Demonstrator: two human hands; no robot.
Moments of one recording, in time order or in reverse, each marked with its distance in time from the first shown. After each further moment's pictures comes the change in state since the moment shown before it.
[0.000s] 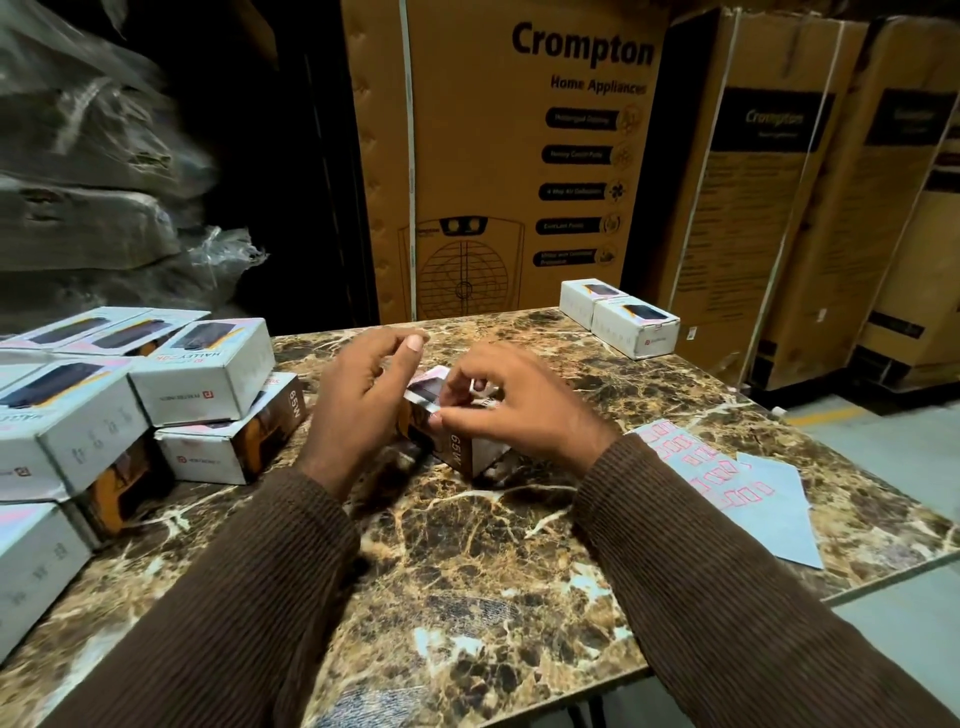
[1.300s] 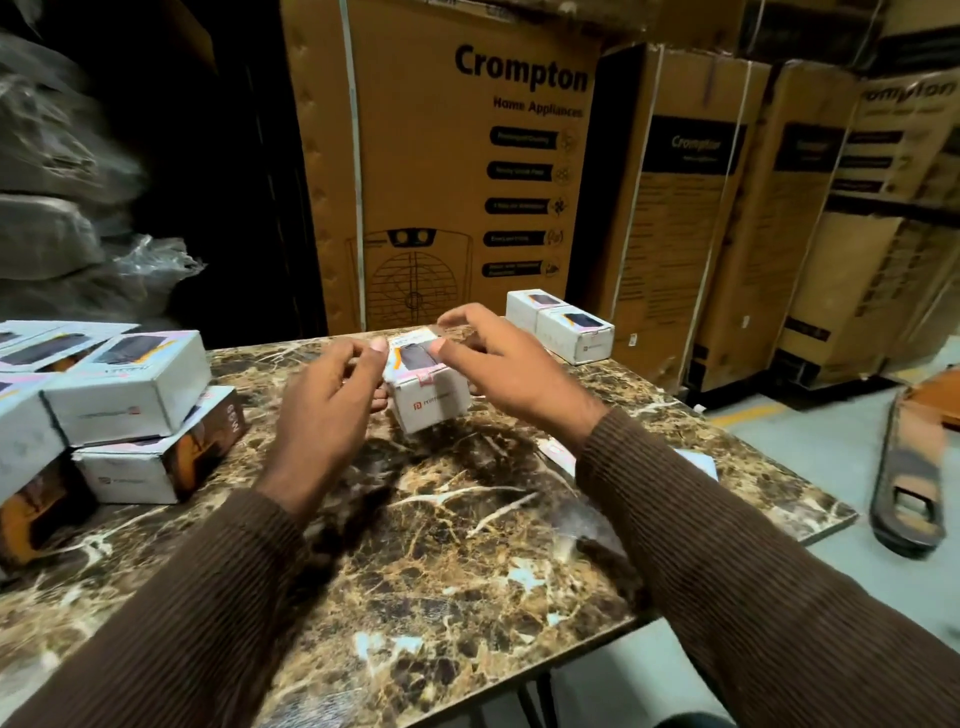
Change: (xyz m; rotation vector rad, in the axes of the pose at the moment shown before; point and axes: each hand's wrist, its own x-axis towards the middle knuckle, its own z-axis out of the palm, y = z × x) left_hand -0.004 0.021 0.020 -0.317 -0.024 -0.167; right_hand -0.008 -0.012 -0.050 0.209 0.130 0.333
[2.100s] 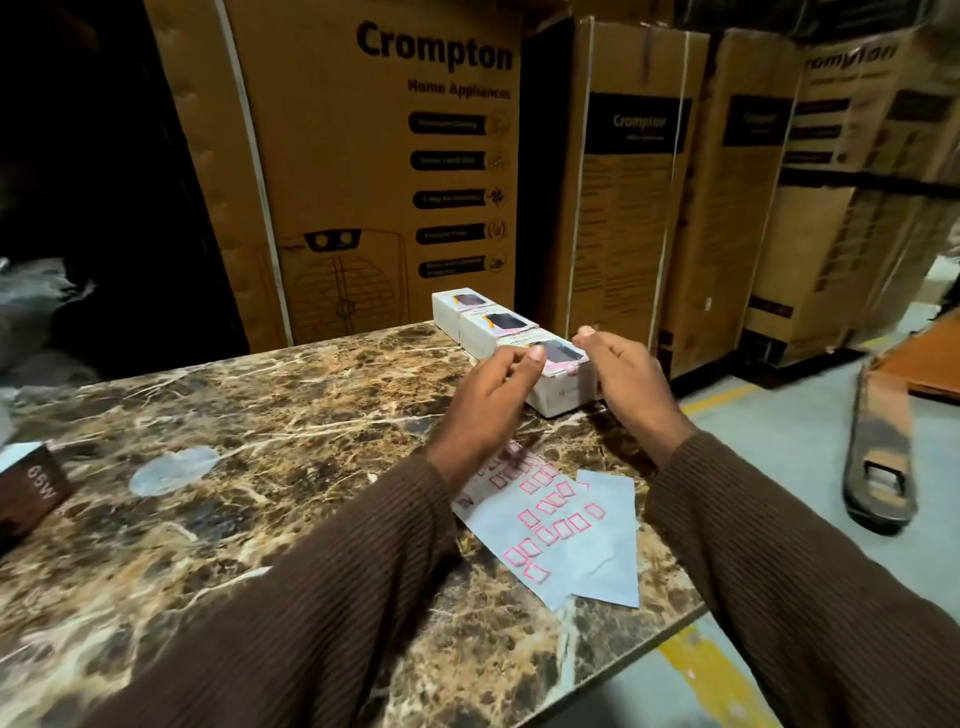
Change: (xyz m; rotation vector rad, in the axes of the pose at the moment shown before) left_hand 0.039 0.009 0.251 -0.113 -0.462 -0.056; right_hand -0.019 0.192 -0.145 0.076 0.495 0.300
